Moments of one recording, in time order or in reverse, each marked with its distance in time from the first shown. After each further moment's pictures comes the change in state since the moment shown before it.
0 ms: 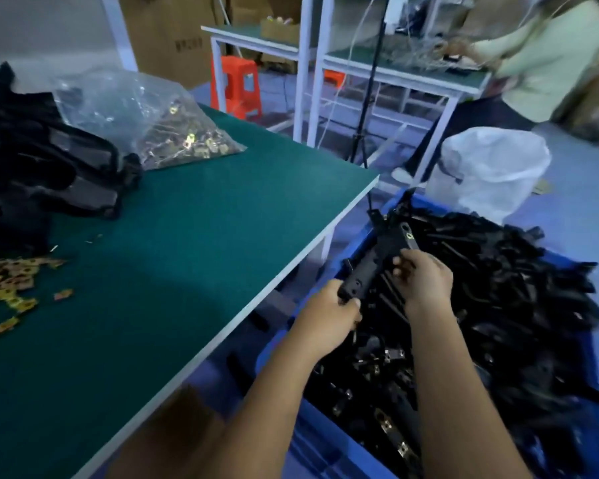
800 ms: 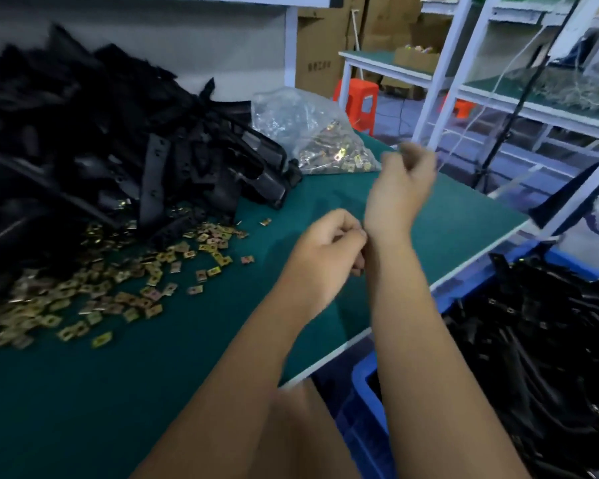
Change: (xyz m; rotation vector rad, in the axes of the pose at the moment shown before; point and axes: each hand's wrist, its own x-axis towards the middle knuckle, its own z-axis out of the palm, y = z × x) left_hand -0.107 0.023 -0.163 -0.314 0.462 0.295; right_hand -0.183 -0.021 0.241 -0.051 -0.296 -0.479
